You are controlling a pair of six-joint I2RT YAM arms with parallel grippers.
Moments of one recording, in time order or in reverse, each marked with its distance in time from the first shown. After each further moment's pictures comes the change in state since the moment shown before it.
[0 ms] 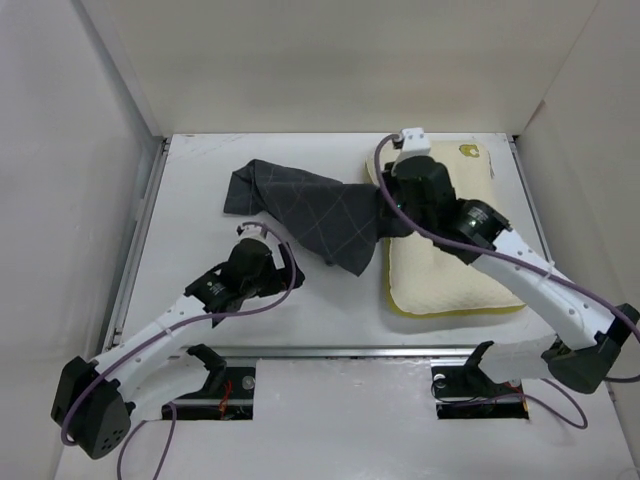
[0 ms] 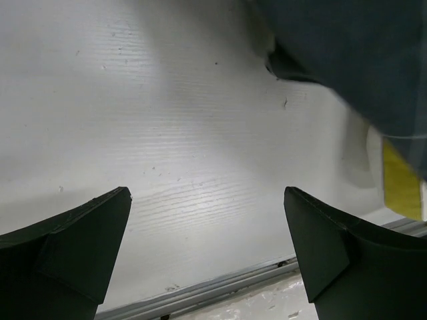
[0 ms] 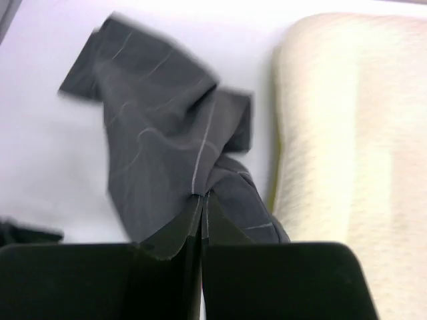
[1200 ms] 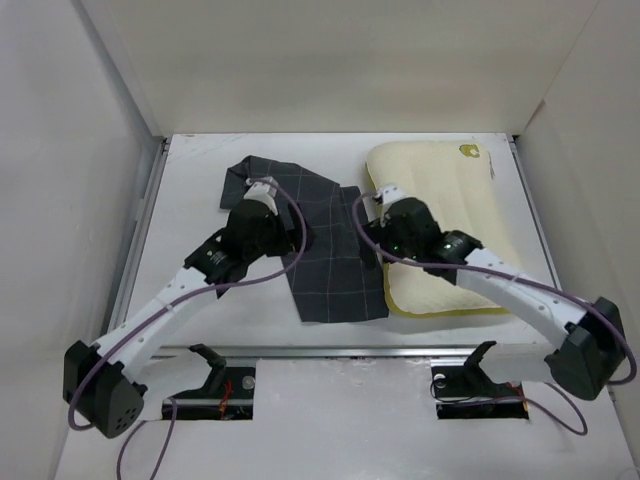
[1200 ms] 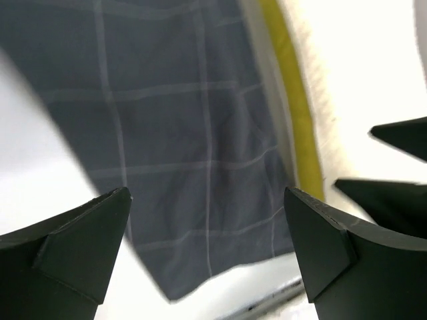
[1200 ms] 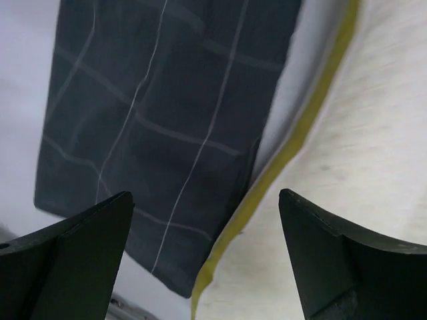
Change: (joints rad) left arm 0.035 0.200 0.350 0.072 0.052 0.183; right arm -0.149 -0.078 -0.428 0.181 -0.288 -0.117
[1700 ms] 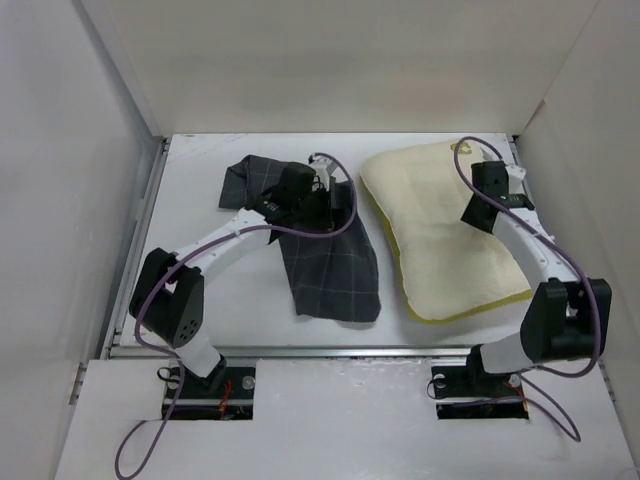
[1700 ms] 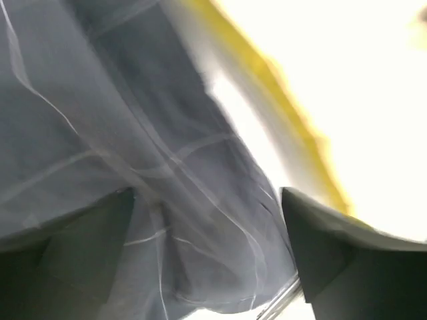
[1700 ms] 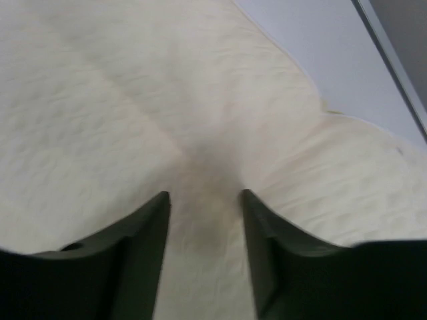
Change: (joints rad) left arm 0.013 0.497 0.239 0.106 0.302 0.135; right arm -0.631 0.240 0.098 -0.197 0.318 0.314
